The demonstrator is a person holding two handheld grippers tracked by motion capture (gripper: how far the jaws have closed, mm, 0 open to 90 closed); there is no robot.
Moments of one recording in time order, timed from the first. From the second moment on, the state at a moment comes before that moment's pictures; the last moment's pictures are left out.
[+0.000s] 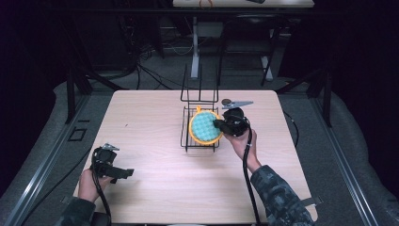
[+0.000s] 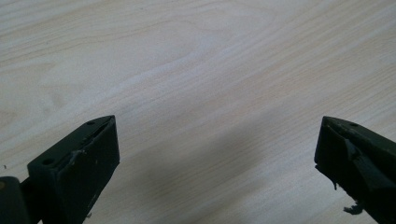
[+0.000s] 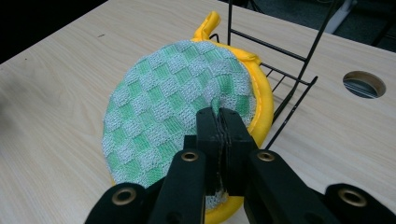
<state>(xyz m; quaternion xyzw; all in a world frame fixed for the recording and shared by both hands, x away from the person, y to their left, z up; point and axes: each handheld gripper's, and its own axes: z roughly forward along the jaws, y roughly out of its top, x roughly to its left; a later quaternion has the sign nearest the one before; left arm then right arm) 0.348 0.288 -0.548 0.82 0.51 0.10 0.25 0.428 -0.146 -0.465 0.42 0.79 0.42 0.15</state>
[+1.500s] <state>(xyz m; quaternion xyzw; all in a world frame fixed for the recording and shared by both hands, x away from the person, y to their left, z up) 0.349 0.287 -0.548 0.82 0.51 0.10 0.25 0.452 -0.130 -0.506 0.47 0.76 0.42 0.13</state>
